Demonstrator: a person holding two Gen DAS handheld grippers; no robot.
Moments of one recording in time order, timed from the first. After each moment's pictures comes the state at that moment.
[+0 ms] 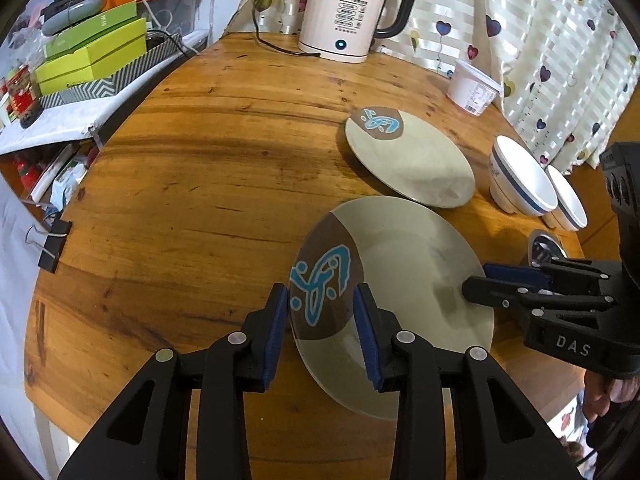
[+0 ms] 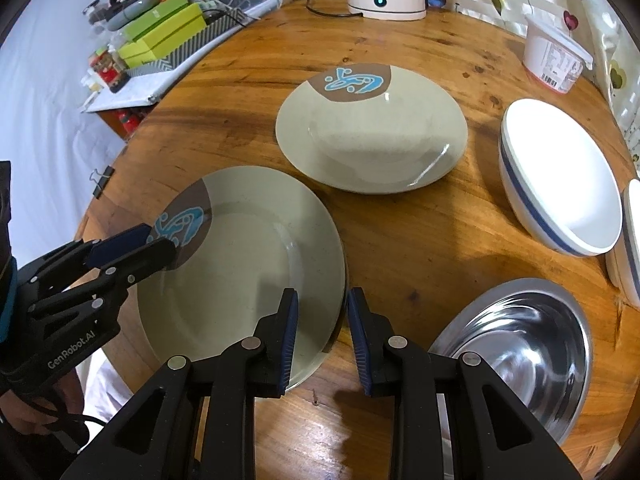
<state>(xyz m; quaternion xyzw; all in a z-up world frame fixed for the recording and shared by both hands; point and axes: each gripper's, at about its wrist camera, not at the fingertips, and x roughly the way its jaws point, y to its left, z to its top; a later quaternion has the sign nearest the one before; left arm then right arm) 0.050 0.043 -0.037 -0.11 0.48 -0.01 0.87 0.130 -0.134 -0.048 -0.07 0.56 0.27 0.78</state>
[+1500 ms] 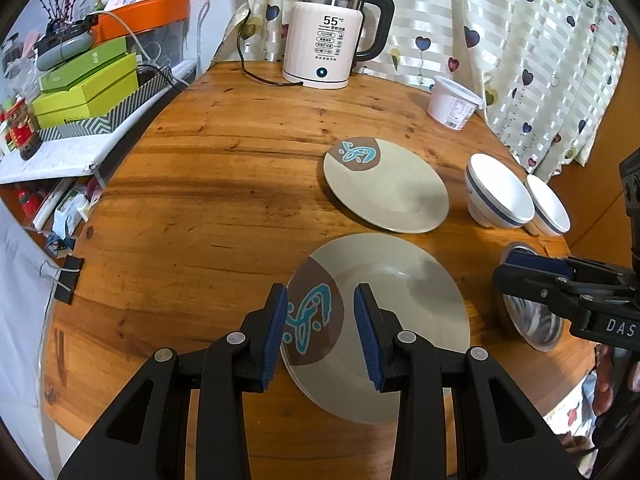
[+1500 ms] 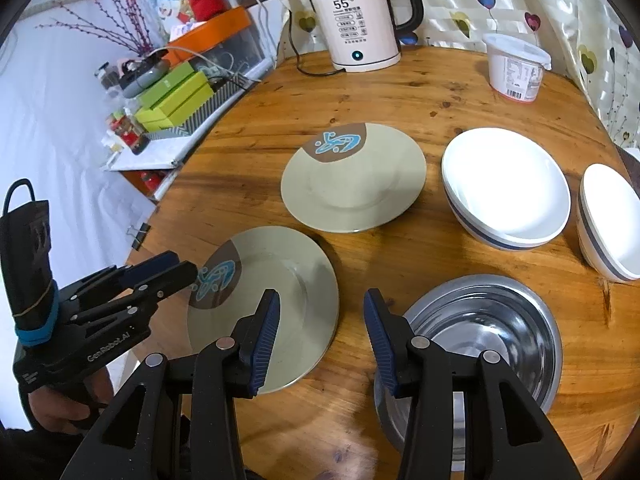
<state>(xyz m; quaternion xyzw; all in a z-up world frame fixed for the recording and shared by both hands) 0.048 0.034 -0.005 -0.08 0.45 -0.02 0.89 0.115 -0.175 -0.003 0.02 0.50 0.28 0.82</state>
